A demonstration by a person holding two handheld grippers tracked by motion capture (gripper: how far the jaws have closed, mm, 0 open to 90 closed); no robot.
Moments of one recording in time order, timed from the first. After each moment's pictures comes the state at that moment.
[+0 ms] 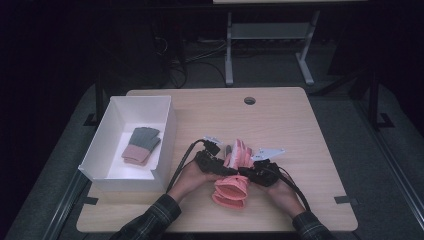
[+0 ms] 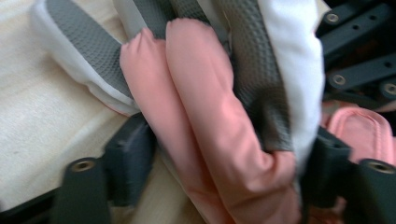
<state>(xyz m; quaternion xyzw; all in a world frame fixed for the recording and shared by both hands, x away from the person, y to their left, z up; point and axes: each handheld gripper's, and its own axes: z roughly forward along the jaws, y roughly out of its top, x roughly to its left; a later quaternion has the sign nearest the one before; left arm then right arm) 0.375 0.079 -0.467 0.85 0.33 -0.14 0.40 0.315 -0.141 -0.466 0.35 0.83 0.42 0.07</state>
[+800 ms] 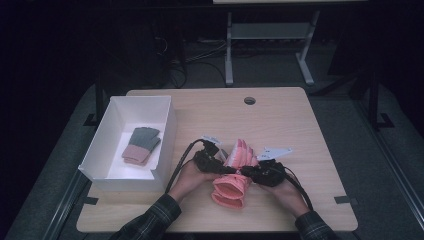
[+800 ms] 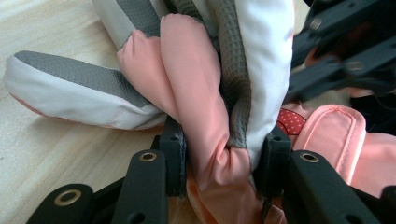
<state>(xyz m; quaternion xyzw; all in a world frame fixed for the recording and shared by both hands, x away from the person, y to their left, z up) 0.374 0.079 -0.462 0.85 0.31 -0.15 0.41 0.309 -0.157 -0.454 0.35 0.82 0.44 0.07</state>
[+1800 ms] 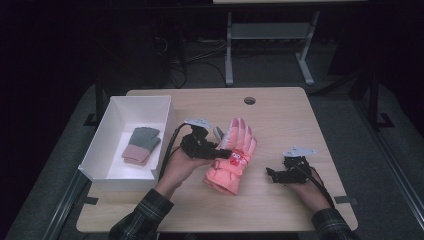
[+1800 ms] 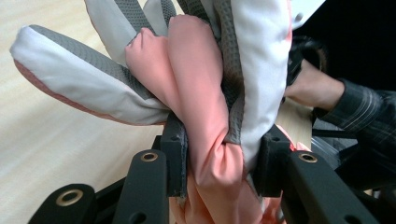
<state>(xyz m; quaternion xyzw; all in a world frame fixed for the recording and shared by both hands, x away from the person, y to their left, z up) 0.363 0.106 -0.368 0.83 0.28 -0.07 0.47 0.322 -0.226 -0.482 0.47 0.79 0.35 0.18</state>
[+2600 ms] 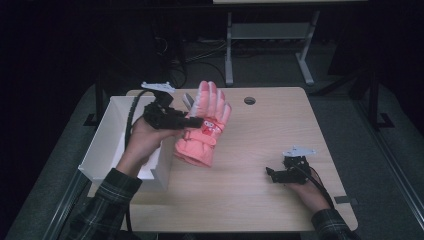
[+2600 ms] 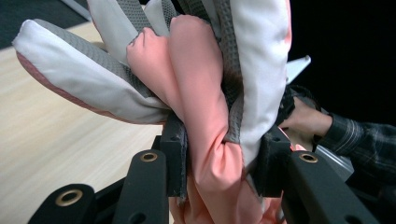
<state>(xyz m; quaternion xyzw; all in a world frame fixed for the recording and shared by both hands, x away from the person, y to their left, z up) 0.374 0.184 -0.259 0.82 0.31 -0.01 0.49 0.324 -0.226 -0.482 0.47 0.79 0.34 0.18</state>
